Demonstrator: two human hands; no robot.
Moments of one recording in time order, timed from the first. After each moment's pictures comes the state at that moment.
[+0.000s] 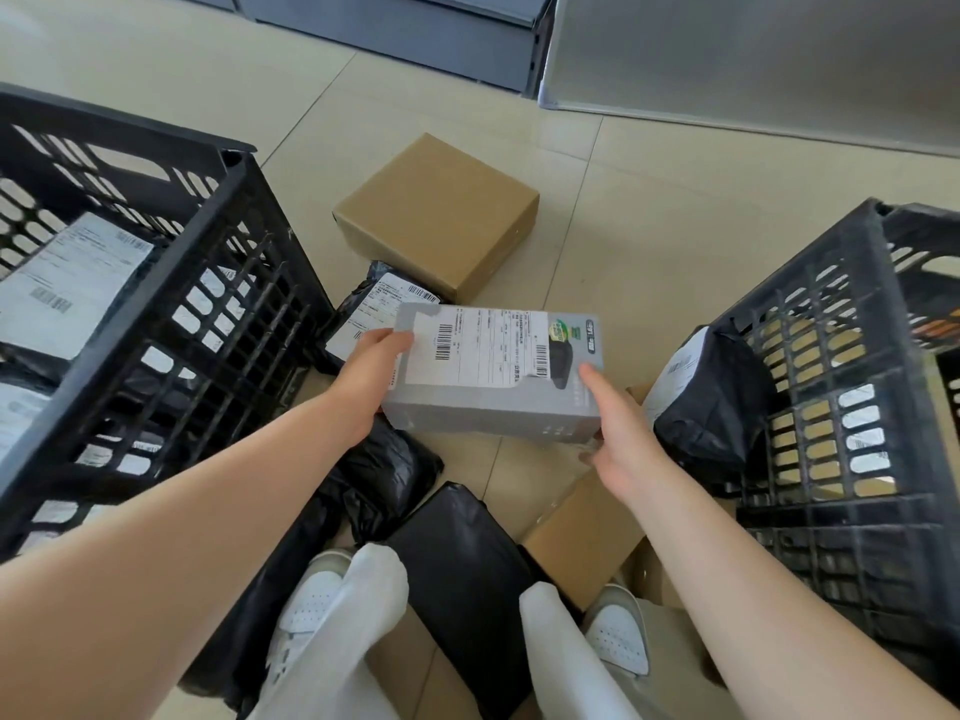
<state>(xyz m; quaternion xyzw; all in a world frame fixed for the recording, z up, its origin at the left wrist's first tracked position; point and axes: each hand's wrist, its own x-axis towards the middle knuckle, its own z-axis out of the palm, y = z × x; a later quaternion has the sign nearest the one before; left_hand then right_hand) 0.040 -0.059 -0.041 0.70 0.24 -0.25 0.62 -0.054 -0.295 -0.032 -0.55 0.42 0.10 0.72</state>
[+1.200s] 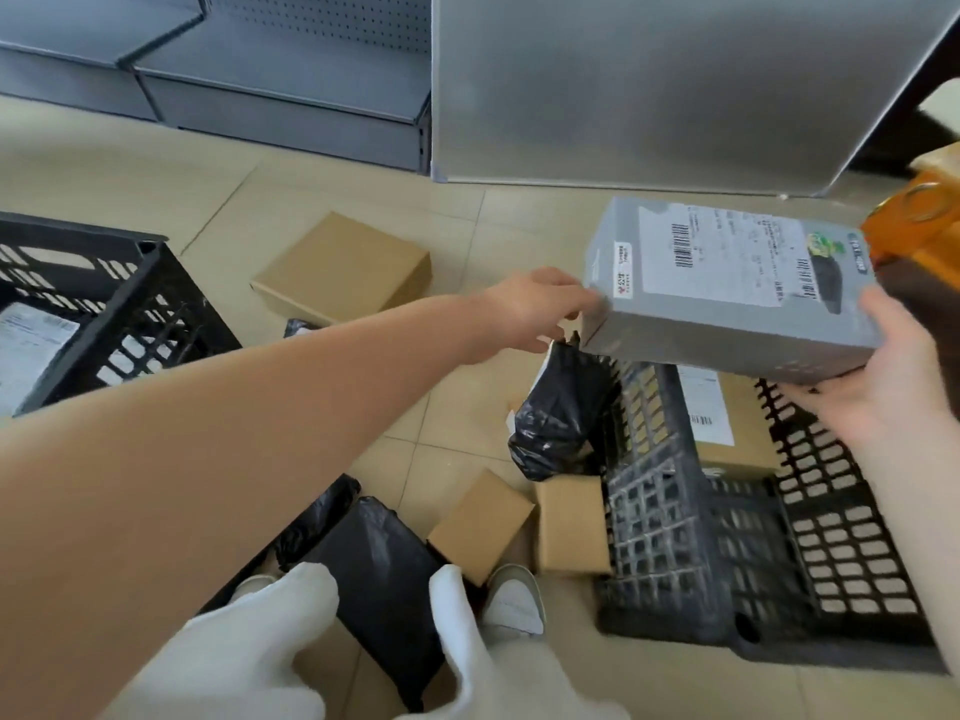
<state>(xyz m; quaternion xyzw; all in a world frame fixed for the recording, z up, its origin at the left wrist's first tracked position) -0.027 -0.280 0.166 0.77 -0.17 -0.38 0.49 -0.181 -0.528 0.165 -0.50 0.40 -0.25 0.73</state>
